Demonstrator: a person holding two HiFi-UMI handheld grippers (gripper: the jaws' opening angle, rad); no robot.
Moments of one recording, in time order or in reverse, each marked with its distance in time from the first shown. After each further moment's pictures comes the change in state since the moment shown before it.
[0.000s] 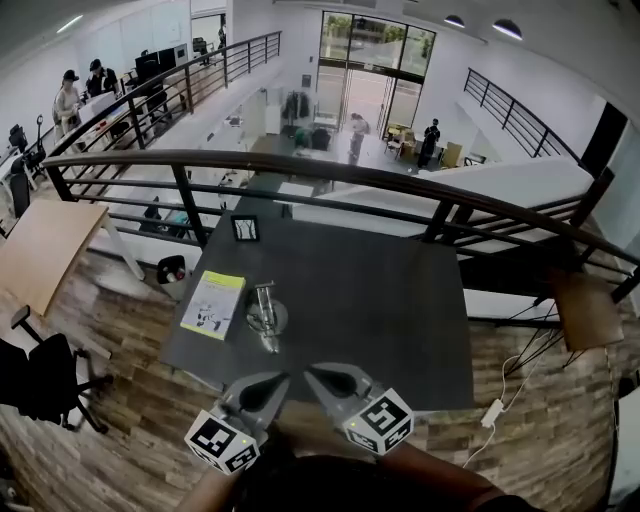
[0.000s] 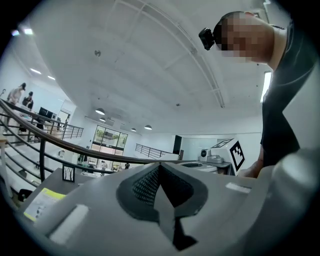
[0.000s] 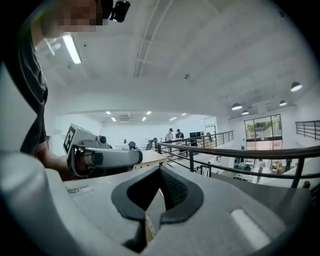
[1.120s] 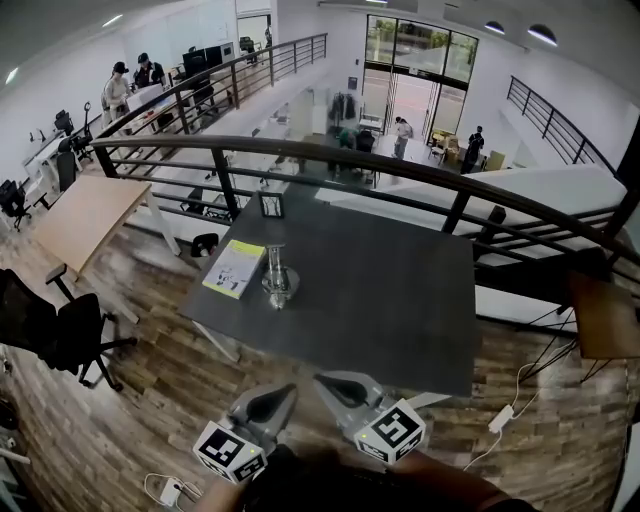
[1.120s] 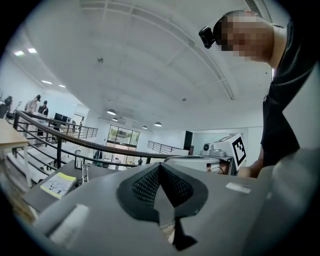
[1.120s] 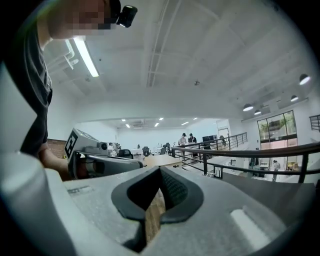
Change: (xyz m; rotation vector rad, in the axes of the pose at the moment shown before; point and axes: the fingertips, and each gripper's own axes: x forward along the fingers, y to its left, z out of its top) left arm -0.045 -0.153 -0.045 0.001 0.042 0.176; right arm -0.144 0.076 -0.017 -0.013 -0.074 0.153
